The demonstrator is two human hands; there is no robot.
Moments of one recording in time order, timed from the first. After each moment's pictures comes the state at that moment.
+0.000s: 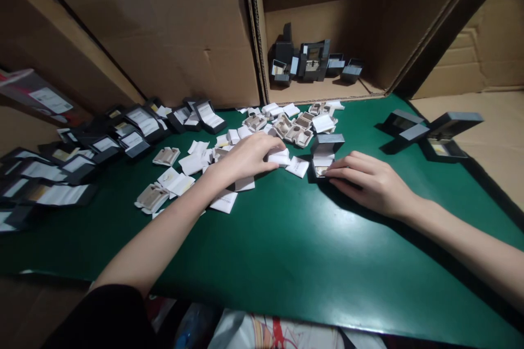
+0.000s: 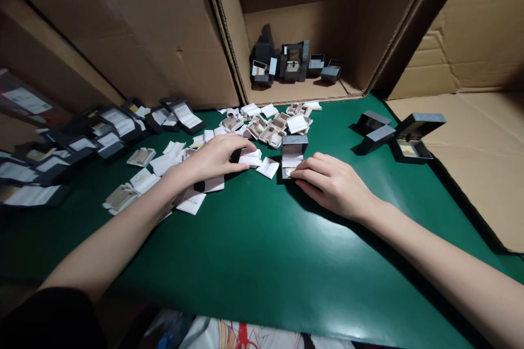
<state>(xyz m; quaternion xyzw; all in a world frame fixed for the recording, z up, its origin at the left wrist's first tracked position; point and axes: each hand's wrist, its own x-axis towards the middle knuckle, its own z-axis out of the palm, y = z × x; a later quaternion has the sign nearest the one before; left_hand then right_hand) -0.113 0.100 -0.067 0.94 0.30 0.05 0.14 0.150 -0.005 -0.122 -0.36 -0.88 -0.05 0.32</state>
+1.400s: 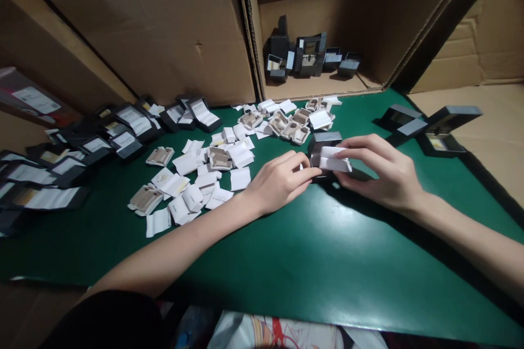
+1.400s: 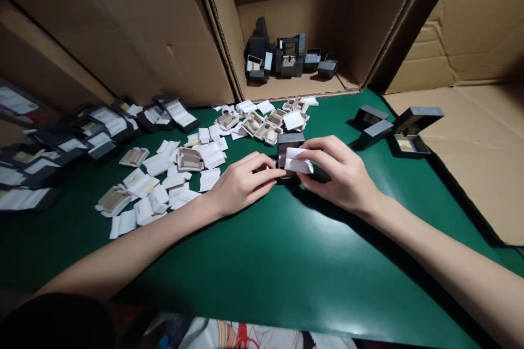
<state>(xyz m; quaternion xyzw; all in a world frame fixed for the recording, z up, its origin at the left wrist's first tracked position) -0.078 0.048 -0.107 0.96 0.16 0.24 0.04 0.150 -0.007 -0.106 -0.41 -0.82 -0.08 0.39</state>
